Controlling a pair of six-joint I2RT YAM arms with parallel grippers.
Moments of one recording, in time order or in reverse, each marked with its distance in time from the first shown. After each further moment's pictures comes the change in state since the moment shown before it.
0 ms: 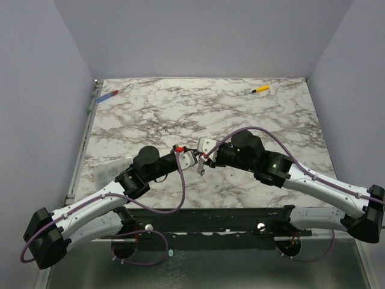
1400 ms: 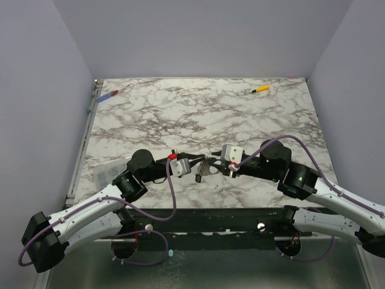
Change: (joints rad) left arm 0.000 -0.059 -0.034 0.124 0.214 -0.027; right arm 0.000 -0.254 -0.112 0.035 -0.182 0.109
